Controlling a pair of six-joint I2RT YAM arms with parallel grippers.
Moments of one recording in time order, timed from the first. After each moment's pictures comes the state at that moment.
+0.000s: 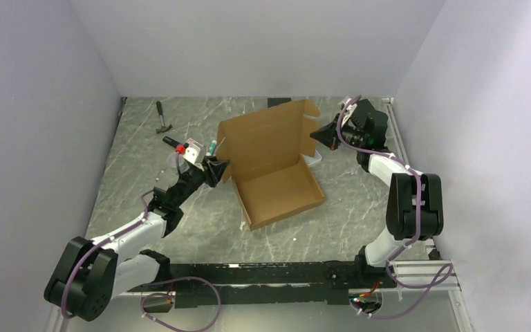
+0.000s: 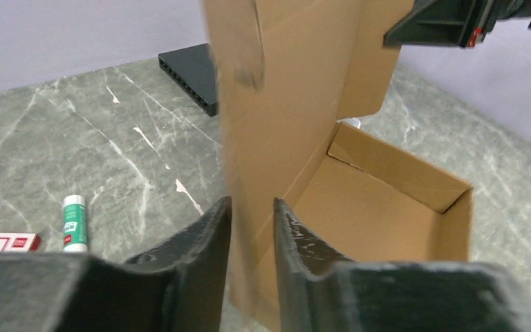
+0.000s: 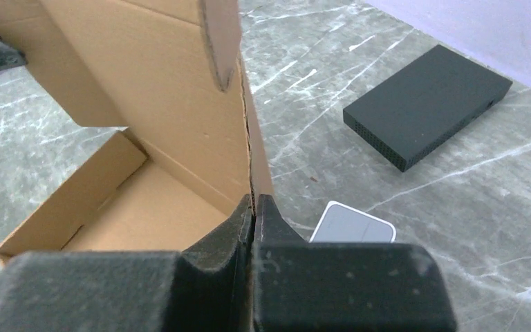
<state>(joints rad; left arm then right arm) -0.40 1.11 0.34 0.83 0.30 -0.17 -0.02 1.64 0.93 0.47 -1.07 0.01</state>
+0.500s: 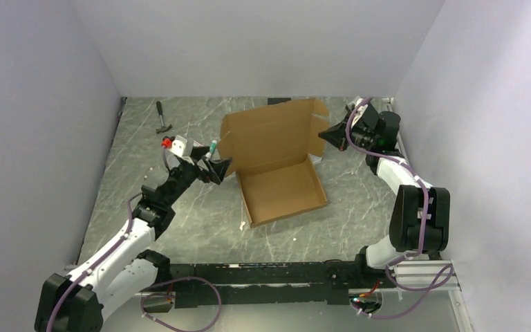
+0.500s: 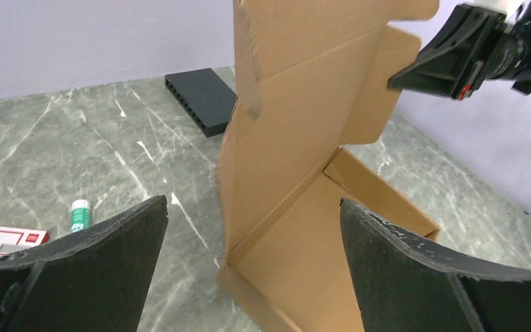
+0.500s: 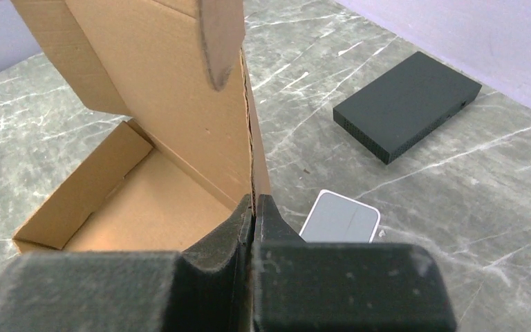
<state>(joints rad) -0.40 0.87 0.41 0.55 0.23 -0.27 -0.09 1.52 0.90 0.39 -1.11 -0.04</state>
